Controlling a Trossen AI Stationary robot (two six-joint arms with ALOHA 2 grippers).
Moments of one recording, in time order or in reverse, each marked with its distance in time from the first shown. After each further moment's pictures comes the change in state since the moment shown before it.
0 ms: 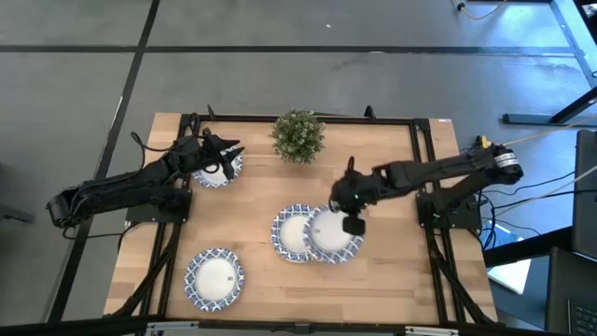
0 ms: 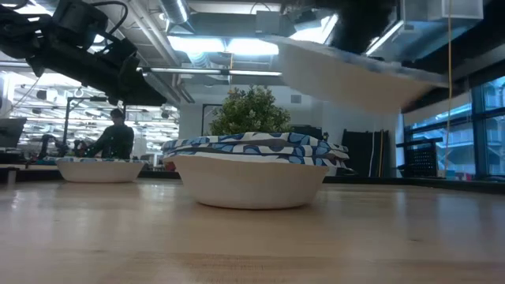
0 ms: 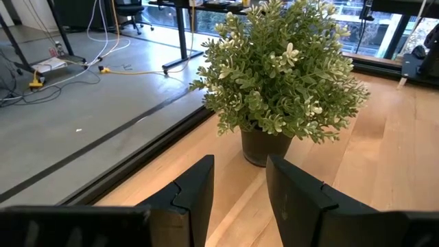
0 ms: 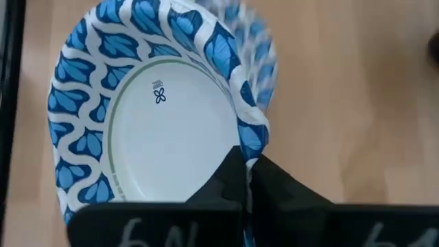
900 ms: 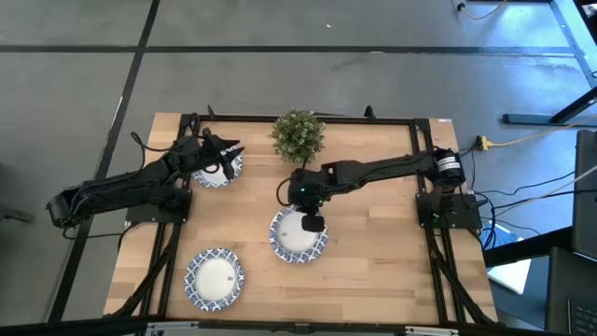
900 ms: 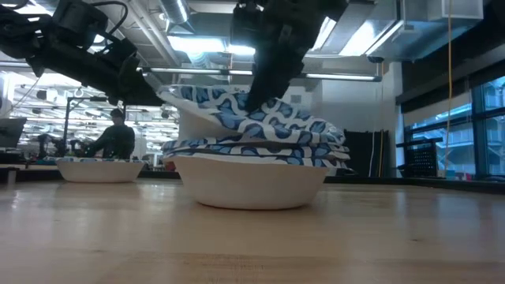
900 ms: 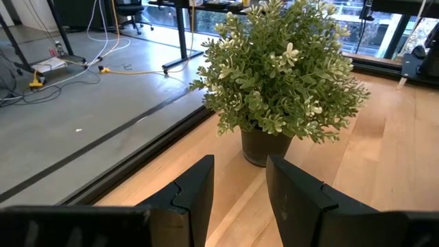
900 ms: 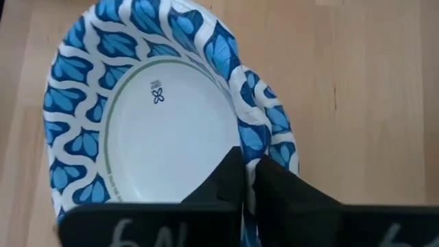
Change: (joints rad) left arm 0.000 0.000 0.000 0.000 0.000 0.000; right arm -0.104 0.465 0.325 0.100 -0.160 -0.198
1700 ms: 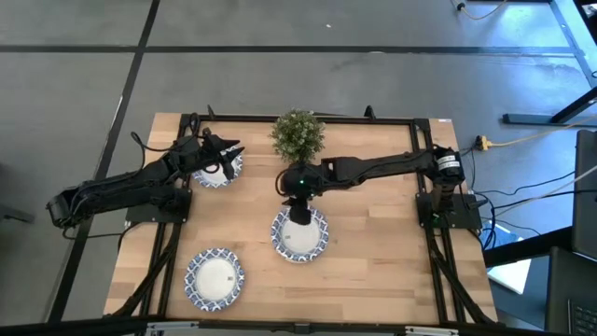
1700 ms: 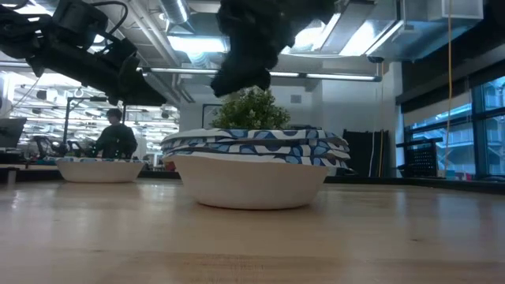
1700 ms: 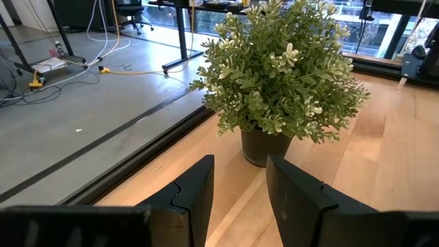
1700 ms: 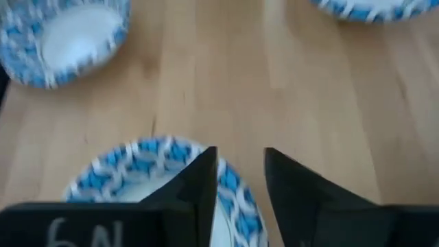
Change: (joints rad) left arm 0.000 0.000 0.000 0.001 0.000 0.000; right arm -0.025 0.000 0.001 0.219 0.054 0.096
